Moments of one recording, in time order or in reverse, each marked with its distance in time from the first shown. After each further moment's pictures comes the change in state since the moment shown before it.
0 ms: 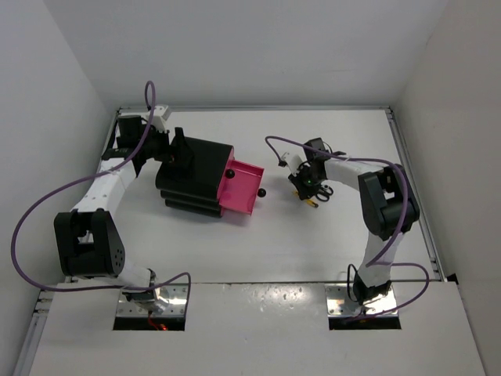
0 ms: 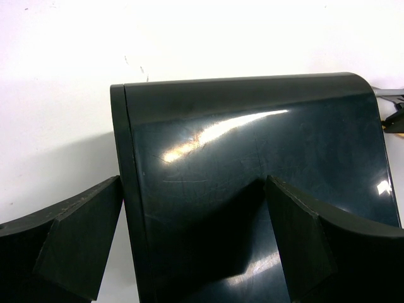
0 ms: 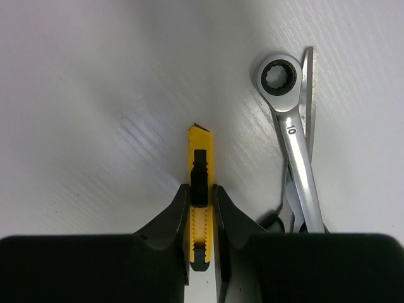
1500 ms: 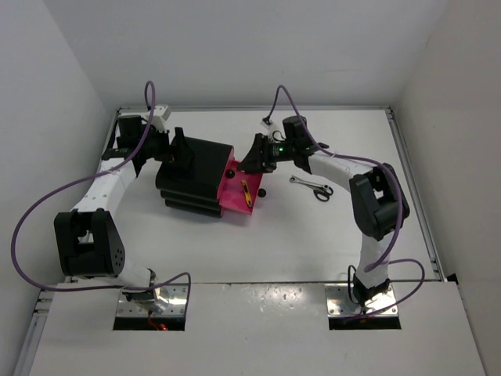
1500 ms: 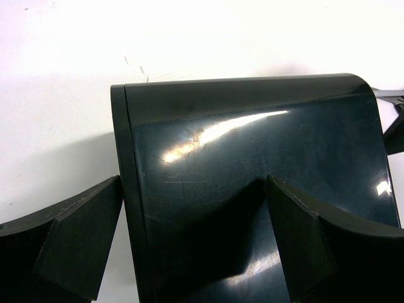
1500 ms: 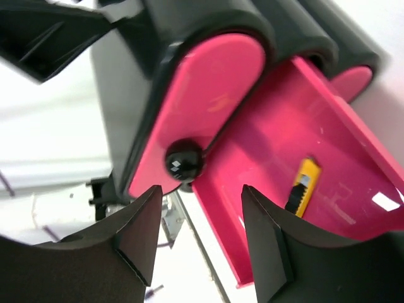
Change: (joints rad) left arm 0.000 -0.016 -0.001 0.002 0.000 -0.004; right arm 0.139 0.039 0.179 0.482 -0.580 1.234
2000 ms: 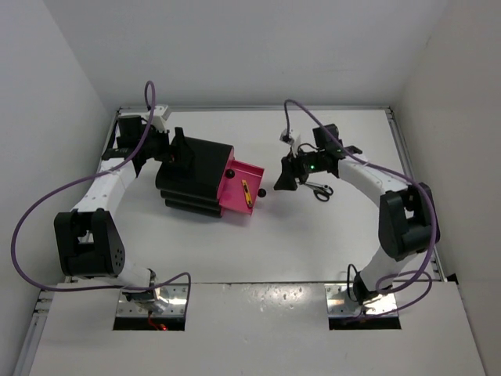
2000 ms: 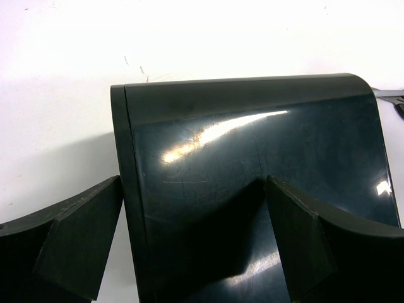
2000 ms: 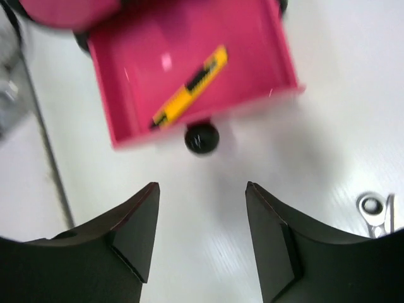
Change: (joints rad) left arm 0.000 0.000 0.000 0.001 0.001 0.000; right arm -0.156 -0.254 -0.153 -0.373 -0.029 -0.945
